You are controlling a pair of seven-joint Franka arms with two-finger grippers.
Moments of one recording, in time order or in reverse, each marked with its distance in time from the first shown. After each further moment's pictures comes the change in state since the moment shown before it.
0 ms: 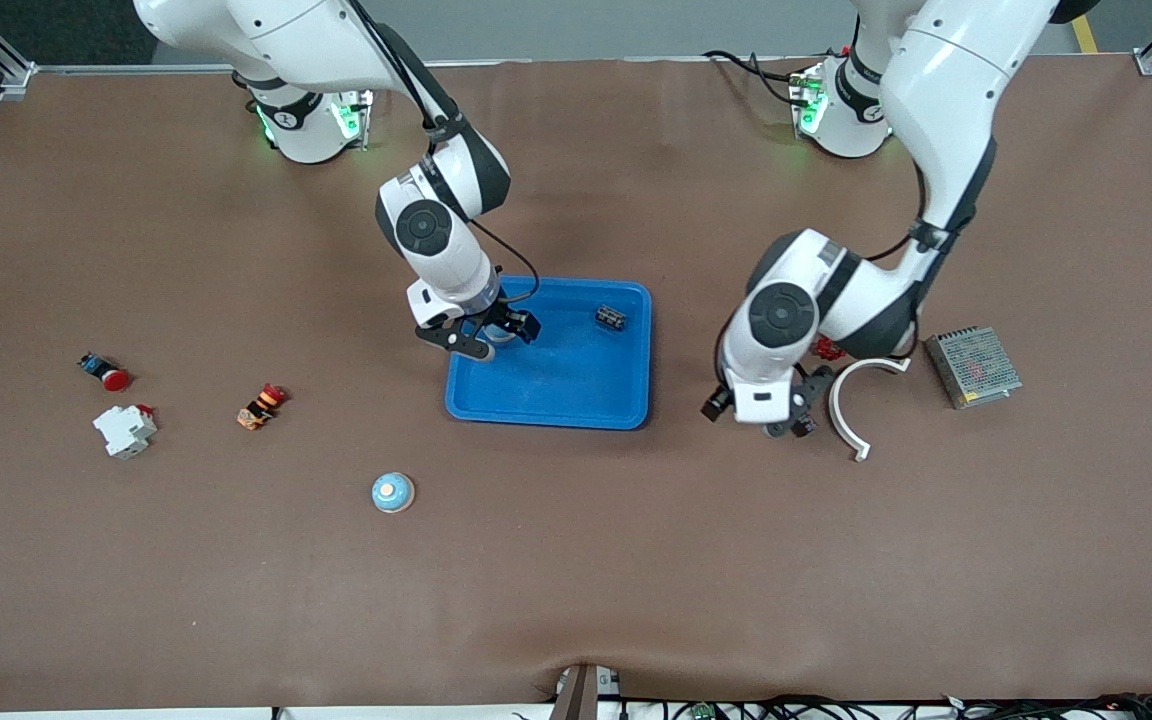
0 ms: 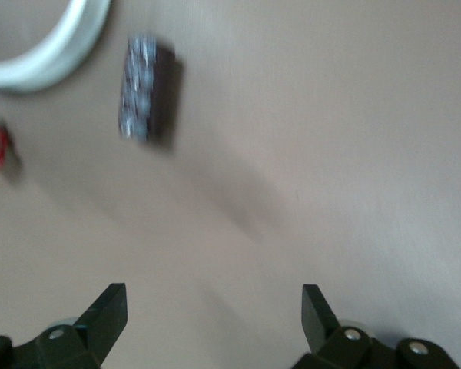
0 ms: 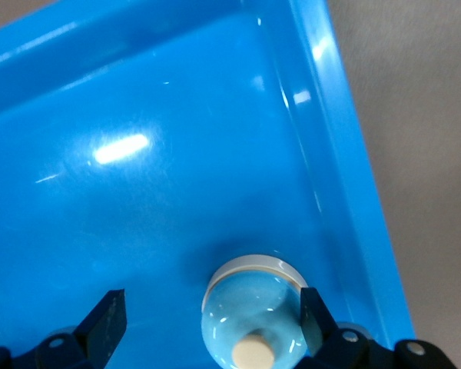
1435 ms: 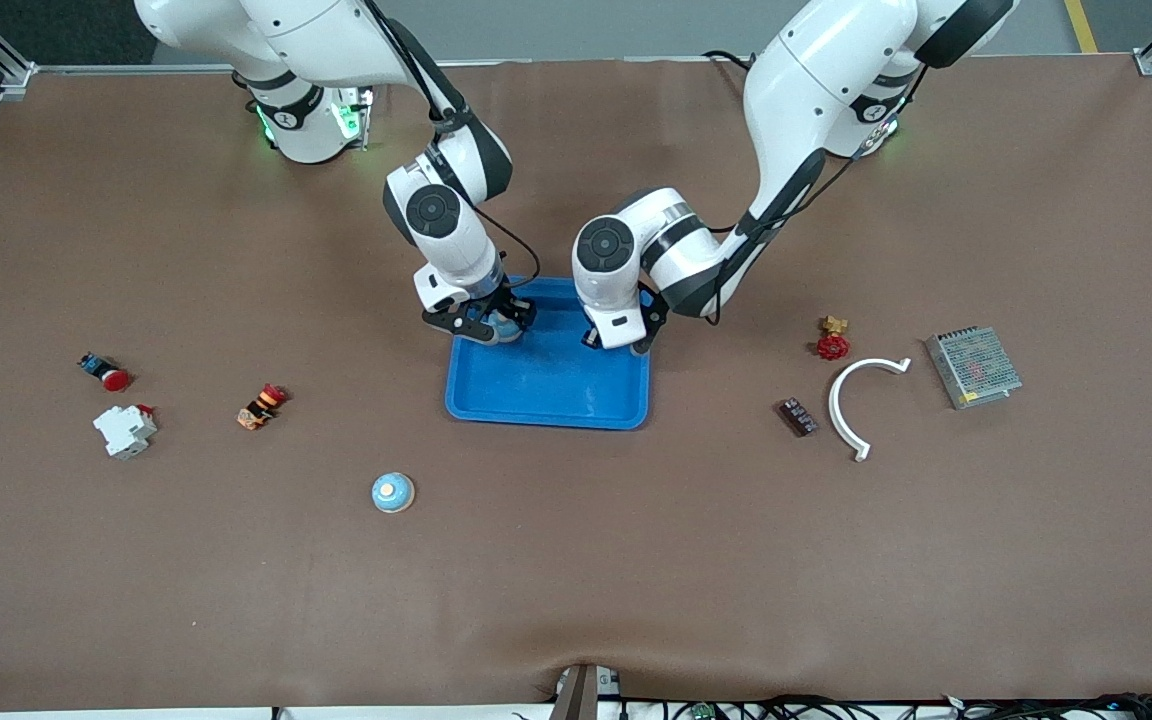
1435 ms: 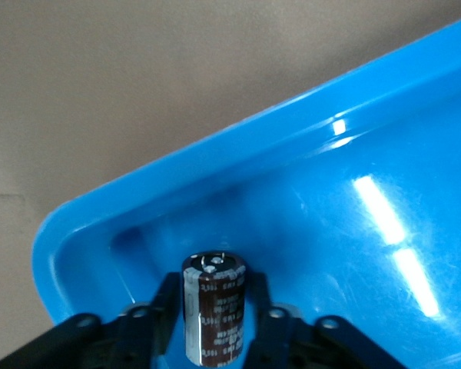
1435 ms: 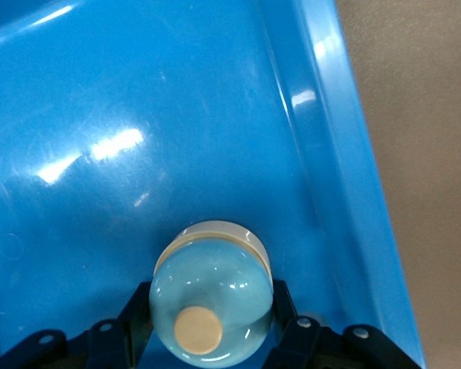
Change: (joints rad) left arm -0.279 0.173 -0.040 0.074 0.000 0.087 -0.538; right arm 0.036 -0.003 -0.004 -0.069 0.000 0.066 0.011
